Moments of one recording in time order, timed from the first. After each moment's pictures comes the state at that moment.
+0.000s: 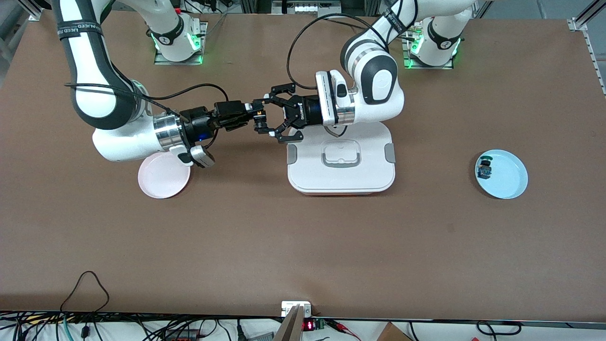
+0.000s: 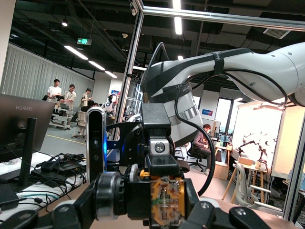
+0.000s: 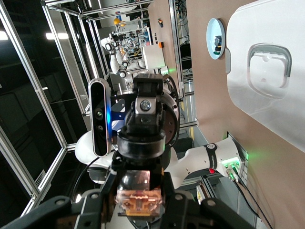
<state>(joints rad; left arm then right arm) -0.19 0.44 -0.58 -1.81 -2.20 2.31 2.40 0.40 0.32 -0.15 -1.84 1.54 1.53 -0.40</state>
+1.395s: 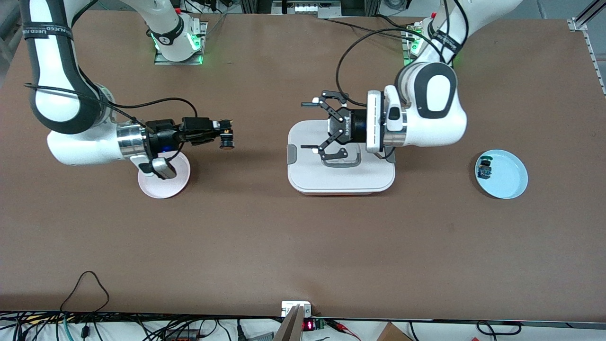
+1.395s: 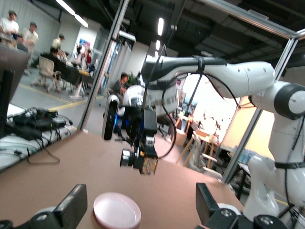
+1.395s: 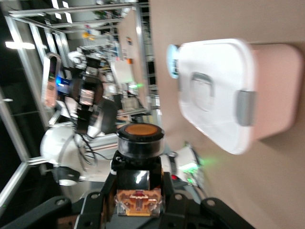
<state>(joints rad) 0.06 0.36 -0.57 -1.80 -1.58 2.10 1.75 0.28 0.31 -0.19 -1.81 1.29 1.54 -0.43</state>
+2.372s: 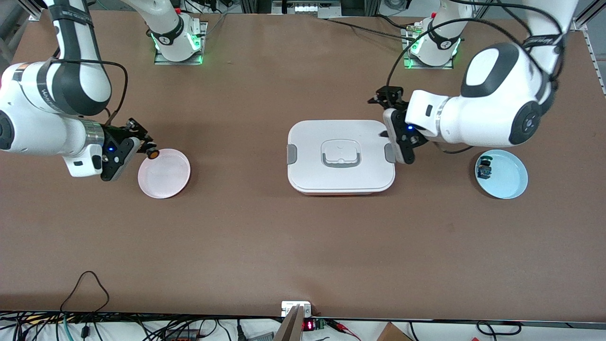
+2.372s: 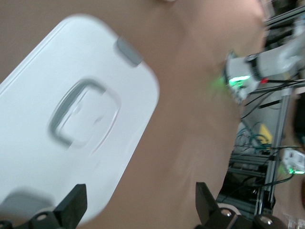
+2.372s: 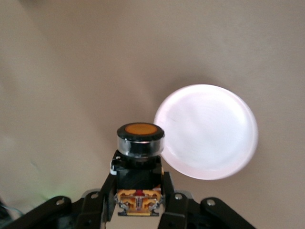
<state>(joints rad) 0.18 0.32 -0.57 -1.54 -0.40 1.55 0.53 0.25 0.25 -0.22 -1.78 0.15 1.74 -0.98</state>
